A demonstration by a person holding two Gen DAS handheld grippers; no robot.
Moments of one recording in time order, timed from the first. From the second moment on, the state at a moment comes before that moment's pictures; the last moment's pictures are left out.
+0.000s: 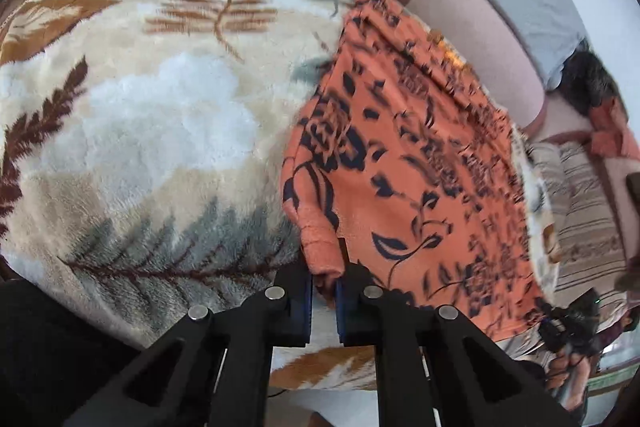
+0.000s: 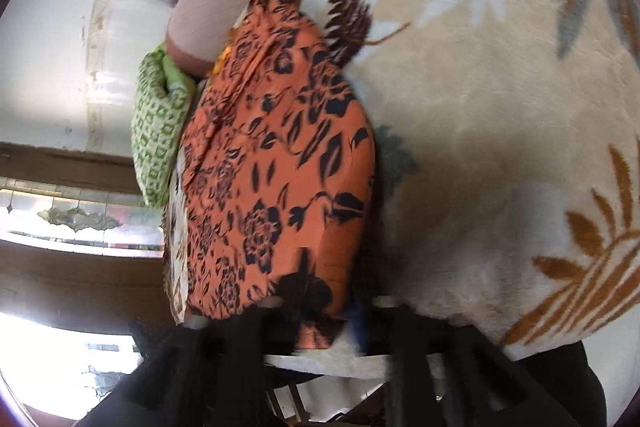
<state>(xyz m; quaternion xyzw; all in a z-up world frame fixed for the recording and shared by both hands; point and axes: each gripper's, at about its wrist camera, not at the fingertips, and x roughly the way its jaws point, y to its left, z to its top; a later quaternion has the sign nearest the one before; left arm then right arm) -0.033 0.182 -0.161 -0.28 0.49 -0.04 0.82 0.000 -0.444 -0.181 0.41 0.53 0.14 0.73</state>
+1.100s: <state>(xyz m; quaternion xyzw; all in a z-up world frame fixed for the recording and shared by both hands) 0.339 0.183 -0.115 -0.16 0.44 0.02 0.88 0.349 -0.417 -0.150 0.41 0.40 0.13 0.81</state>
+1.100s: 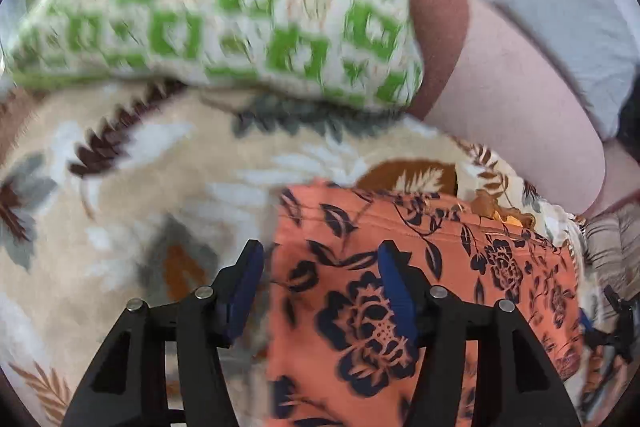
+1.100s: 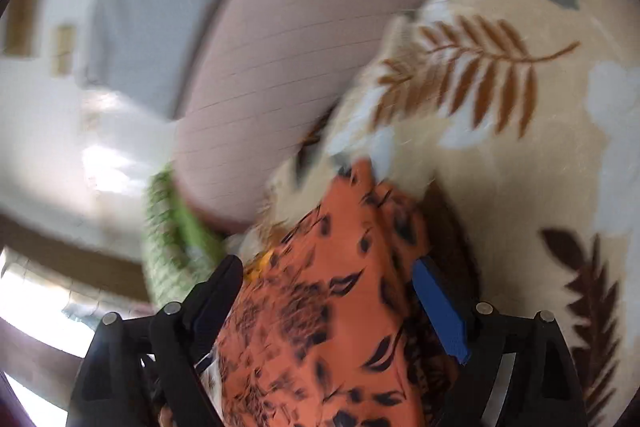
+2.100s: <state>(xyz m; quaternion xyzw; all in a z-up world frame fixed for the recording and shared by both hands) 0.176 0.162 -0.044 -0.17 0.47 -0.07 0.87 0.221 -0.359 -0.073 0.29 0.47 0.23 0.80</state>
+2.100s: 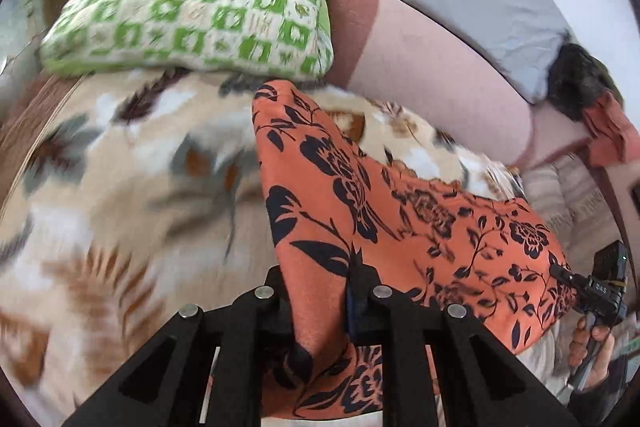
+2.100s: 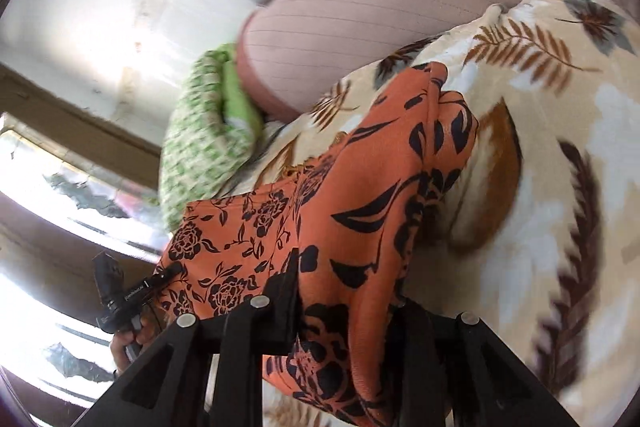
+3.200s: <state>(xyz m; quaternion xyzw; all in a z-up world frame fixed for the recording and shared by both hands) 0.103 0.121 -0.121 -0.11 0.44 -0.07 0.89 0.146 -0.324 -0.128 0.28 0.50 0.23 0.78</state>
